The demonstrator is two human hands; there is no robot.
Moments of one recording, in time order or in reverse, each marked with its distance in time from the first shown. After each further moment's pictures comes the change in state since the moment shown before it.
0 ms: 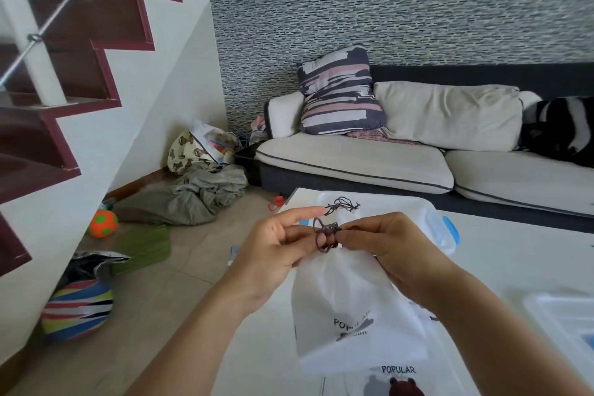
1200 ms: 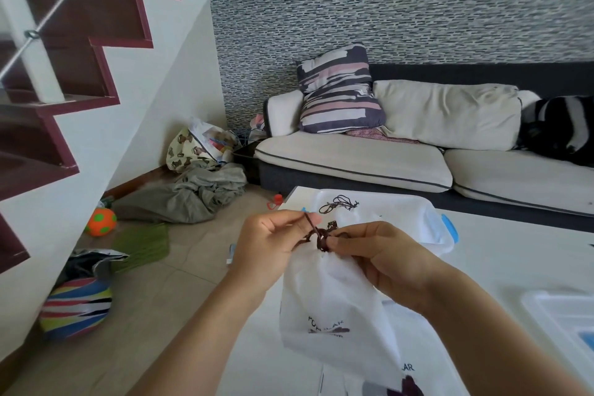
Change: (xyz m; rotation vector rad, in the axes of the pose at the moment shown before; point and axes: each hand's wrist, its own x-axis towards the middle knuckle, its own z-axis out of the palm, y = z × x) left_hand 0.000 0.001 0.007 0.201 0.248 0.137; right_hand -0.002 0.000 0.009 0.211 -0.085 0.214
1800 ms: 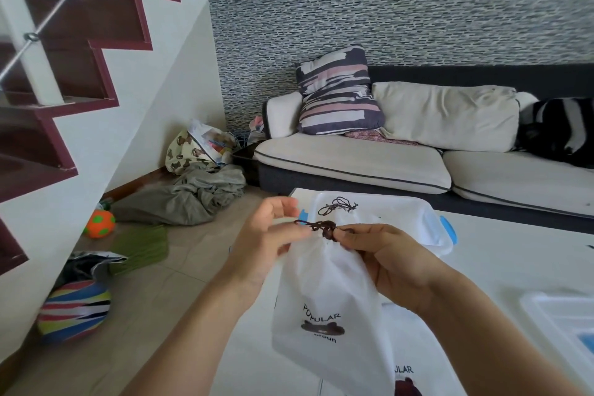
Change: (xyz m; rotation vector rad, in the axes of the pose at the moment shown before) left_hand 0.006 0.004 -0.014 -0.094 -0.047 -0.172; right_hand 0.001 0.001 -0.004 0.211 -0.002 0.021
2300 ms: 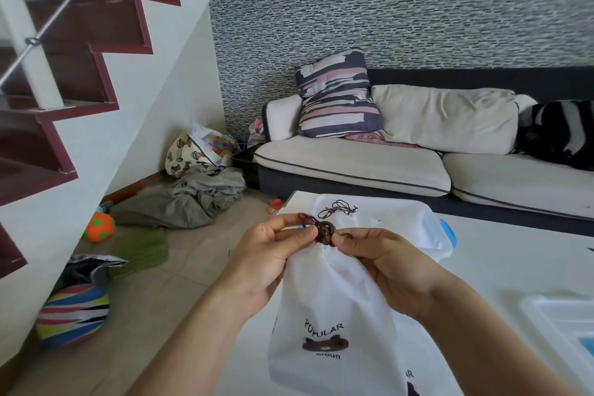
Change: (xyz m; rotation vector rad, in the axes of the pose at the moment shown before) left_hand -0.008 0.004 0.011 -0.230 -0.041 -0.152; right_hand -0.003 0.000 0.003 0.023 -0.078 0.010
